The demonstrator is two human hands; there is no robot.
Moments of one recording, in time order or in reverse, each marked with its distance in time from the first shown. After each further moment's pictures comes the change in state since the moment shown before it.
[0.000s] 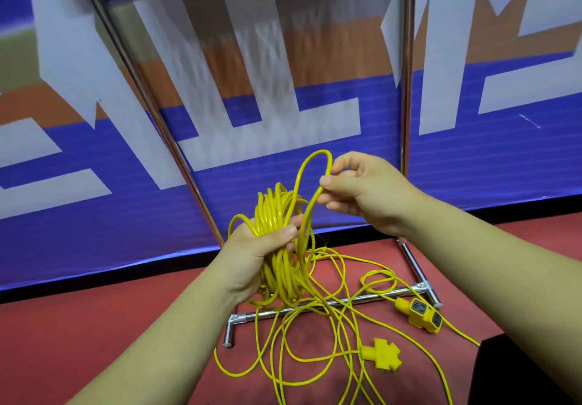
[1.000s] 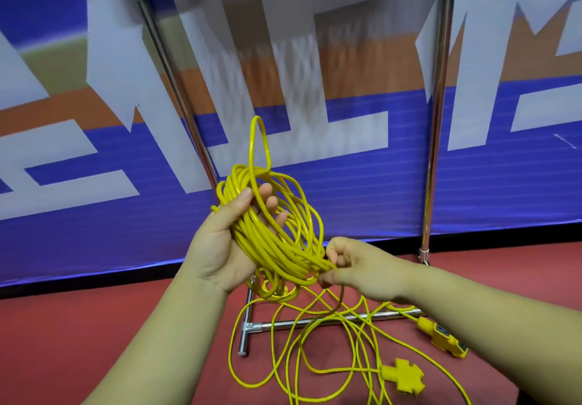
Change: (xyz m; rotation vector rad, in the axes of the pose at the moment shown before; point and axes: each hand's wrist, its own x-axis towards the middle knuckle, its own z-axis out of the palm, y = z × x) left_hand -0.020 0.055 -0.043 -0.519 -0.060 0.174; right_hand 0.003 0.098 0.027 -0.540 -0.399 0.062
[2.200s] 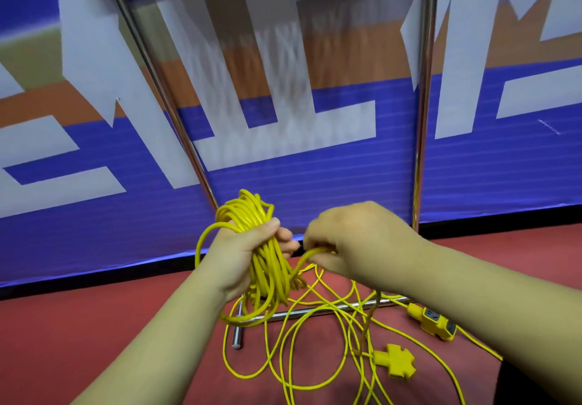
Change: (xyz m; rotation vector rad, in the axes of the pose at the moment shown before) left_hand 0.000 -0.041 -0.011 0.542 0.140 -0.078; right_hand -0.042 -0.076 -0.013 -1.020 0.293 -0.595
